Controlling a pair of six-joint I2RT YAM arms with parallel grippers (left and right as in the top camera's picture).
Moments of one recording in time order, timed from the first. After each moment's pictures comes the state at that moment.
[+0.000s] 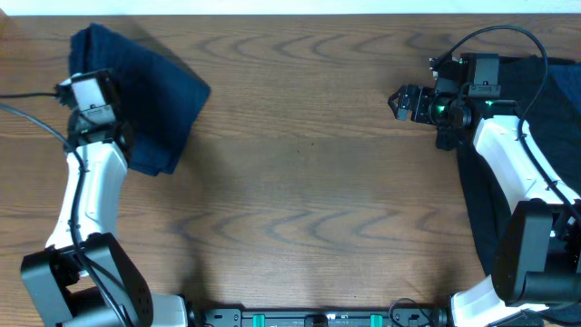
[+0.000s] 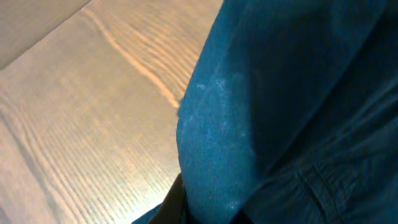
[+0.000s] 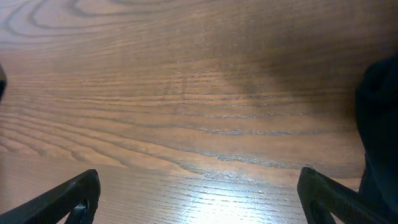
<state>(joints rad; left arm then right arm) 0.28 1.60 1.11 -0.37 -0.41 -0.35 -0.02 1.74 1.22 -0.44 -0.37 0.20</state>
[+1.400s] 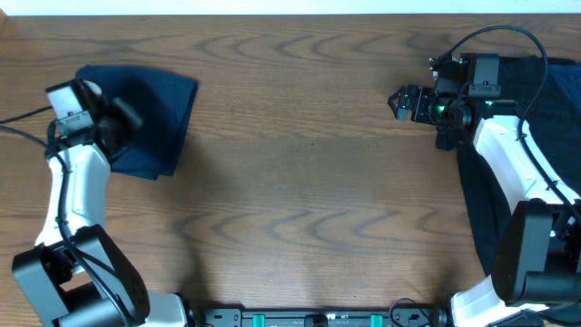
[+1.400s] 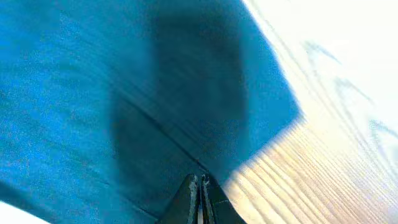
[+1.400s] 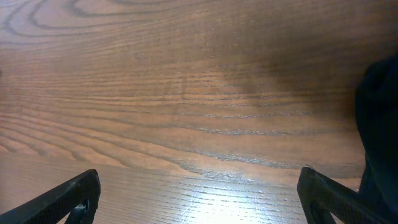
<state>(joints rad) 0.37 1.62 1.11 -0.40 0.25 -0.45 -0.02 1.74 1.22 -0.44 -0.37 0.20</state>
